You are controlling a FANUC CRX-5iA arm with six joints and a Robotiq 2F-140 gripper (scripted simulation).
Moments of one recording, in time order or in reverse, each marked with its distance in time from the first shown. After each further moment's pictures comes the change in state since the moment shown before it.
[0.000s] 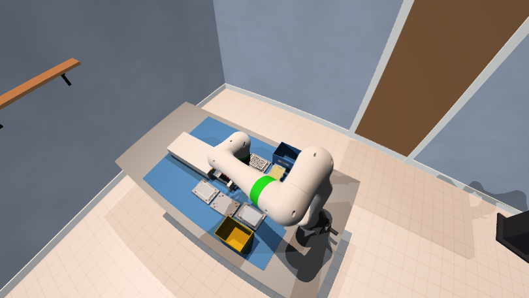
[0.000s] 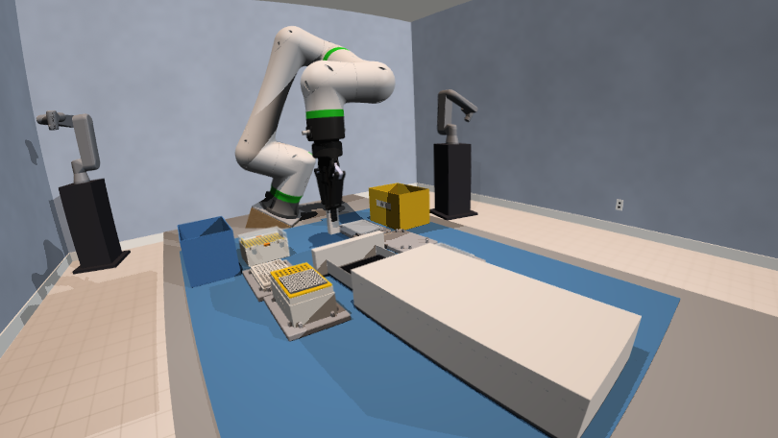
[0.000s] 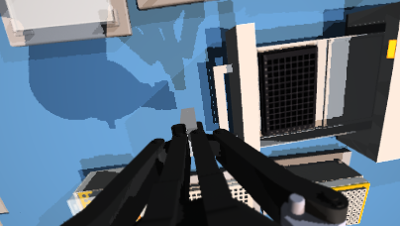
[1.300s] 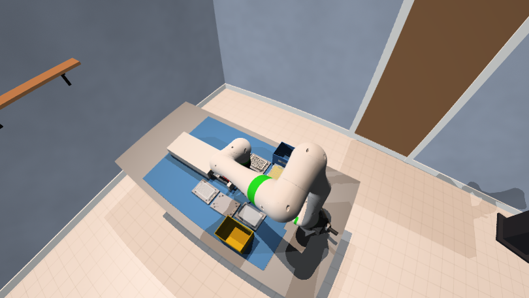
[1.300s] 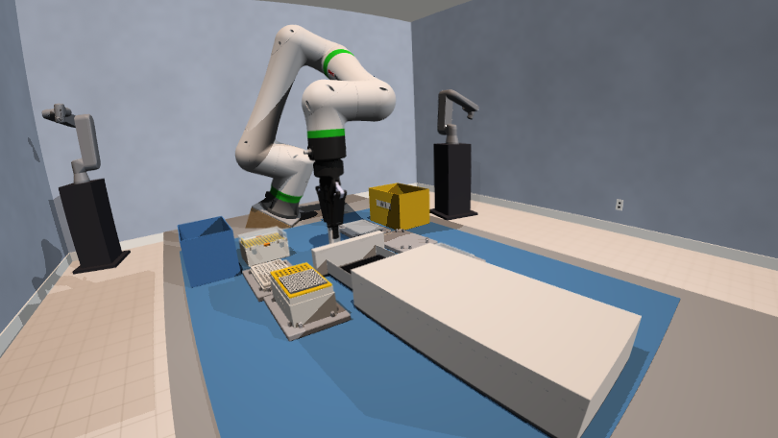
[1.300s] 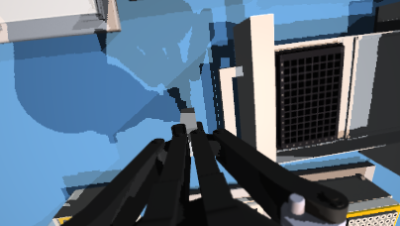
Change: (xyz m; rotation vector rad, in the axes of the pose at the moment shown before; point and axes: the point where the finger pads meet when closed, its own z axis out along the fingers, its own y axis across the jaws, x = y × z) arm 0.000 0.000 0.047 0.000 0.000 0.000
